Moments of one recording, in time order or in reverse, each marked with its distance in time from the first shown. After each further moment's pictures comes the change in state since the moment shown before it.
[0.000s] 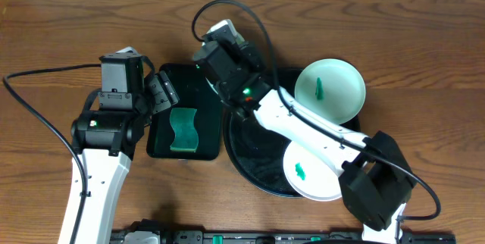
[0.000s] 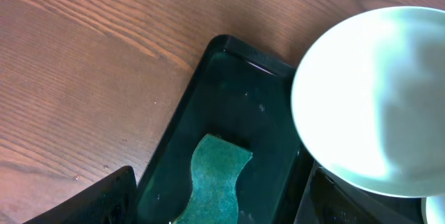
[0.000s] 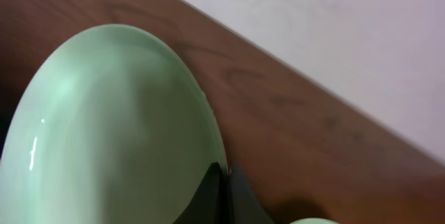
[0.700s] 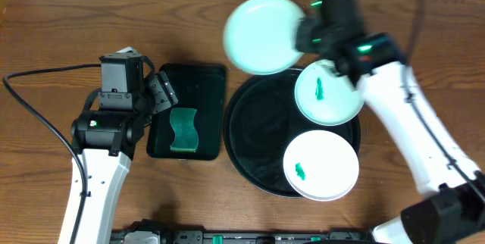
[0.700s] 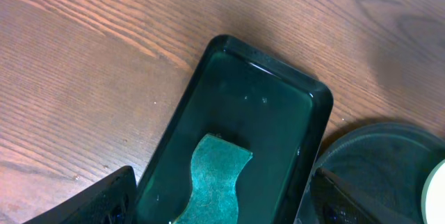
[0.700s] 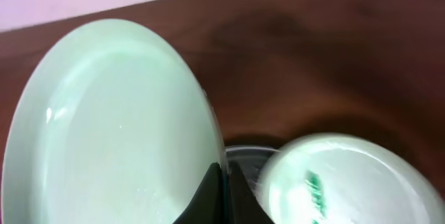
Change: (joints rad) left arm 0.000 0.000 0.000 0.000 0.000 0.000; right arm -0.503 -0.298 0.006 -0.356 -0.706 0.426
